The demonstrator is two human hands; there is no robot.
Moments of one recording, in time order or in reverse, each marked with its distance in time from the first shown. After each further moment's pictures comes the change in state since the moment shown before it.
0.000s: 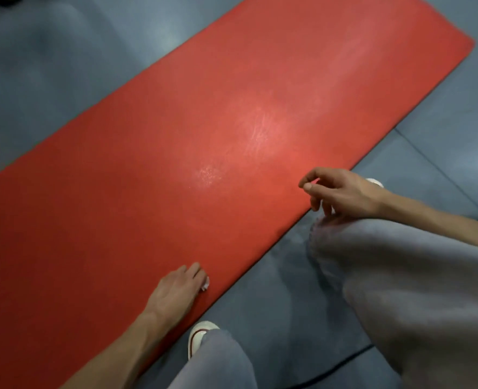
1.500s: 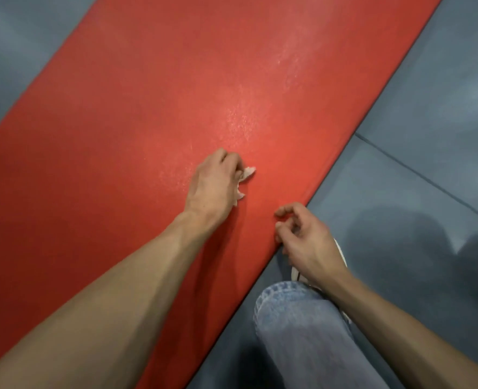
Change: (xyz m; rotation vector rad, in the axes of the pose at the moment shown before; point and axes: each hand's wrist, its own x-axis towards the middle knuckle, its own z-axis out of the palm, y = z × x) left_hand 0.434 0.103 -0.166 -0.212 0.369 0.126; right_hand 0.093 0.175 -0.011 0.491 0.459 0.257
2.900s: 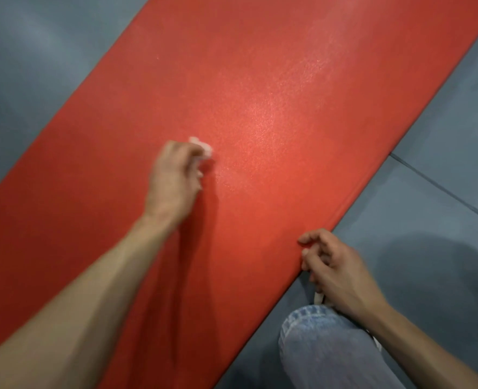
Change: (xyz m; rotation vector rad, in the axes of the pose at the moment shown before) left_hand -0.010 -0.062 -0.065 -0.093 0.364 -0.181; right_hand 0.001 0.000 -0.014 -0.016 -0.174 0.027
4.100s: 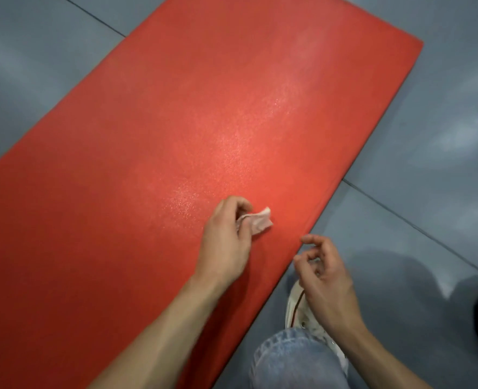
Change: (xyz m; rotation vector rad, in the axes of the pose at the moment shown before) left_hand -0.045 0.105 0.061 -0.372 -0.173 -0.171; right_hand -0.009 -0.008 -0.012 0.247 0.389 -0.041
